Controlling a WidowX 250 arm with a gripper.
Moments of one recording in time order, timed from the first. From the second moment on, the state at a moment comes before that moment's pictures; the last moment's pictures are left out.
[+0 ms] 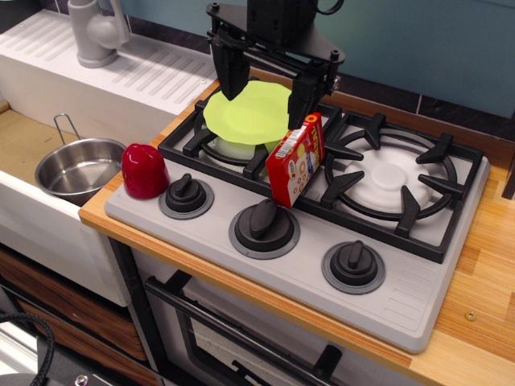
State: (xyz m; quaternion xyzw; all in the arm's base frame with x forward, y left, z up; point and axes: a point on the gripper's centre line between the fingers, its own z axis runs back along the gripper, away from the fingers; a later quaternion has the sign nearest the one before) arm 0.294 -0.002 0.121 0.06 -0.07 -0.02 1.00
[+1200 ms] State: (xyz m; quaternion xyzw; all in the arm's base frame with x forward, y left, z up) arm 0.300 -0.010 0.058 0.03 -0.09 -0.01 1.00
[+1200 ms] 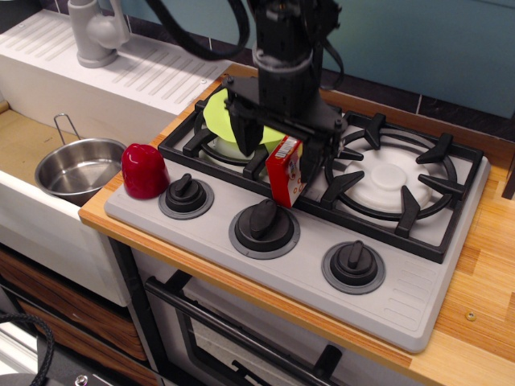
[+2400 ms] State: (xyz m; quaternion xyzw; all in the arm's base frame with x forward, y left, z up) arm 0.292 -0.013 0.078 0.04 -0.03 -0.01 1.00
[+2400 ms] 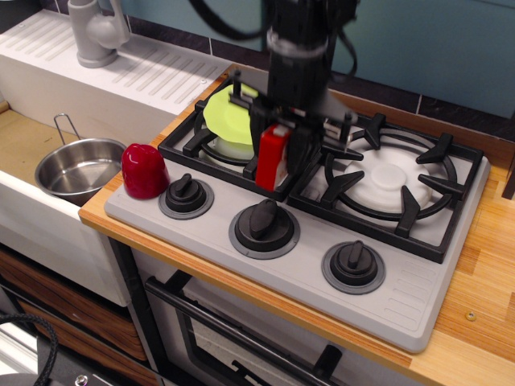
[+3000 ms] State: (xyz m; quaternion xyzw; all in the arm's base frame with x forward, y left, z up) arm 0.321 0.011 0.109 0.04 -0.05 -0.05 1.00
